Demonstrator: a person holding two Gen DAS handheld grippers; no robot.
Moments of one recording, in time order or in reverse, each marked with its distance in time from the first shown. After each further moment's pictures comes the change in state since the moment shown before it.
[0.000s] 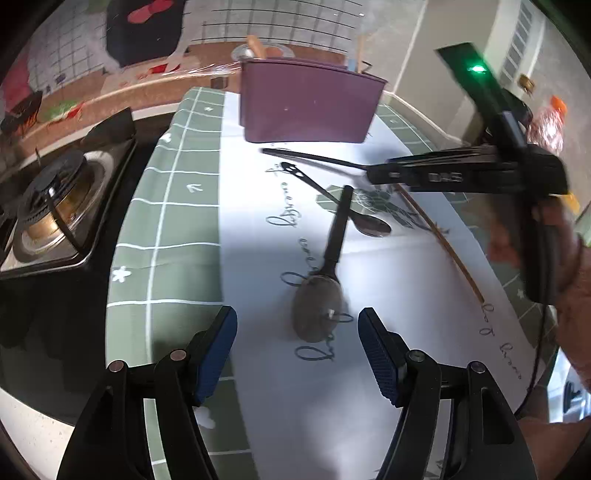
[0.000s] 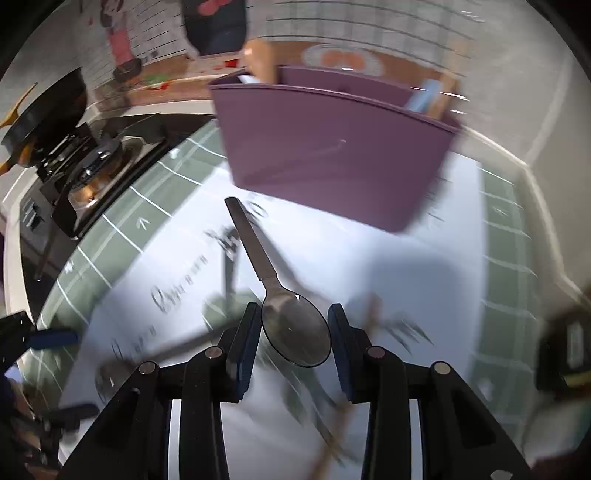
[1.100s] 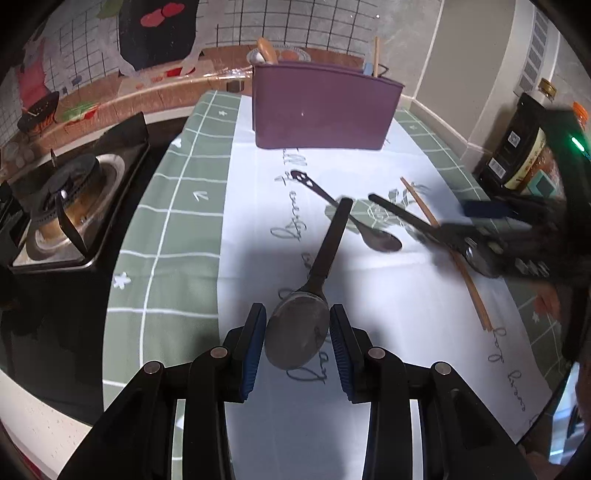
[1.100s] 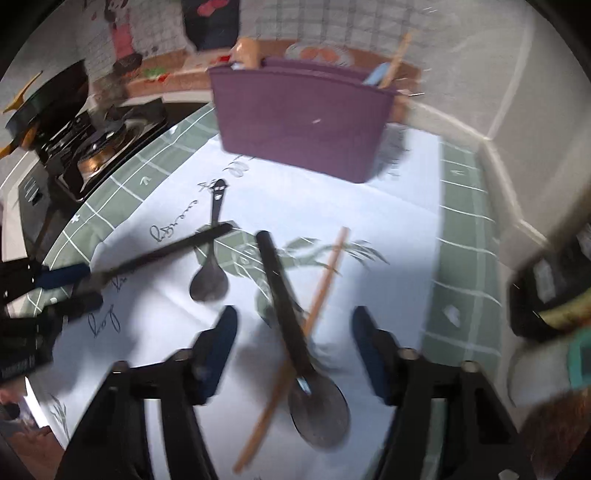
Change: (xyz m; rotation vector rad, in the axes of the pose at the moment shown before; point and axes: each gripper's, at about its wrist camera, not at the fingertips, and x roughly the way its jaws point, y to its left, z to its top) left arm 0.010 -0.010 0.007 -0.049 -0.009 0.087; right arm -0.023 -0.009 -0.044 -0.028 0.032 -0.015
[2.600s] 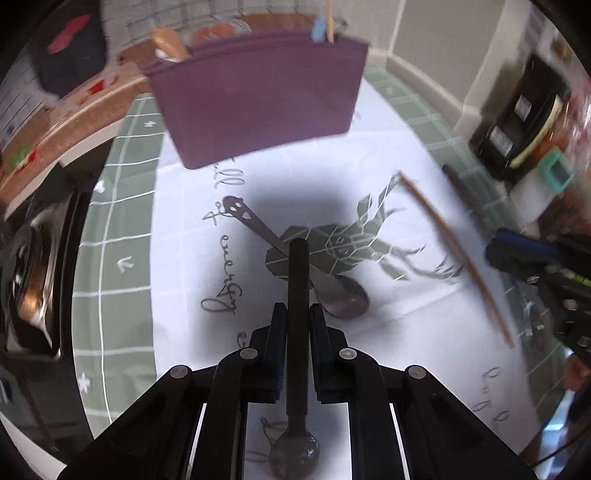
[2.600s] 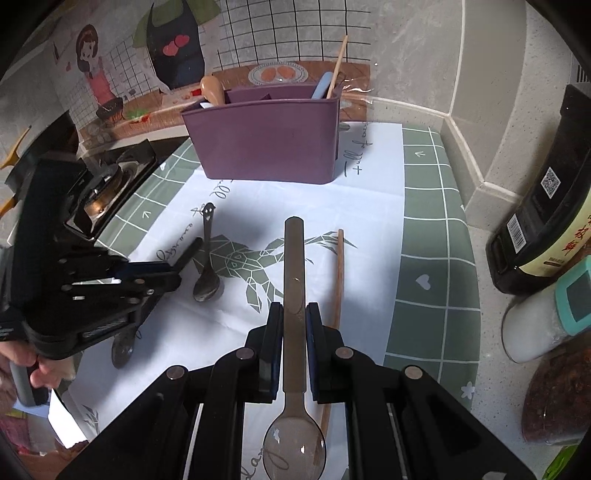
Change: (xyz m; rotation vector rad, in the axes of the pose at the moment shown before) left arm 0.046 -0.048 0.070 0.116 0.156 -0.013; right arm -0.048 -0.031 -0.022 0.194 -0.079 0.023
